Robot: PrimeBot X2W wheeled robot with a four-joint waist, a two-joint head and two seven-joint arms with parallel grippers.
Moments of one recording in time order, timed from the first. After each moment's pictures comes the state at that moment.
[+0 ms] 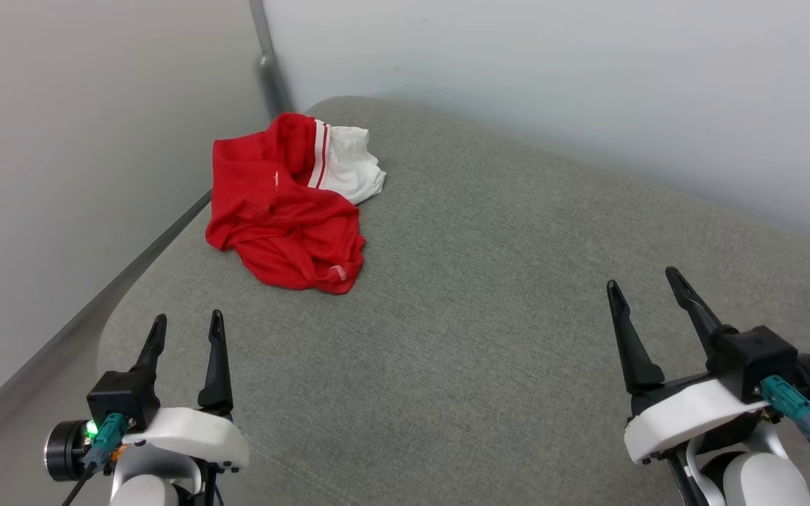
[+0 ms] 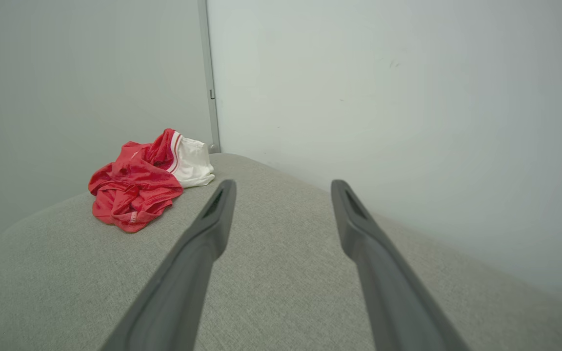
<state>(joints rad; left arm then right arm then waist) -0.14 0.09 0.05 0.30 -0.14 -0.06 -0.26 -0.10 -0.05 0.06 0.01 0.03 0.13 -0.06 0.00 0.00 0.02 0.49</state>
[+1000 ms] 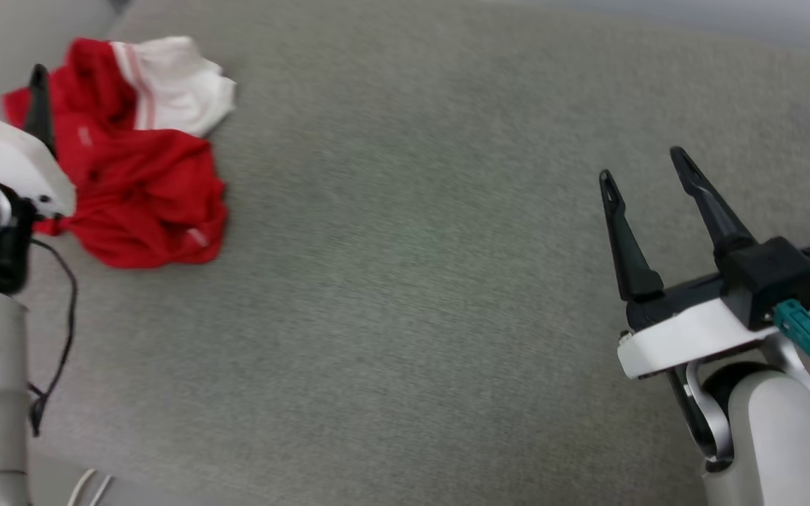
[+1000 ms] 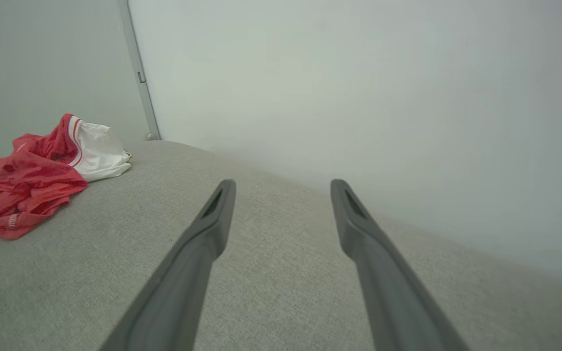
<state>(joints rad) -0.76 0.37 0.10 0.55 -0.25 -0.12 0.10 -0.27 -0.05 0.11 -0.12 -0.05 0.13 0.01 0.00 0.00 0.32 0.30</state>
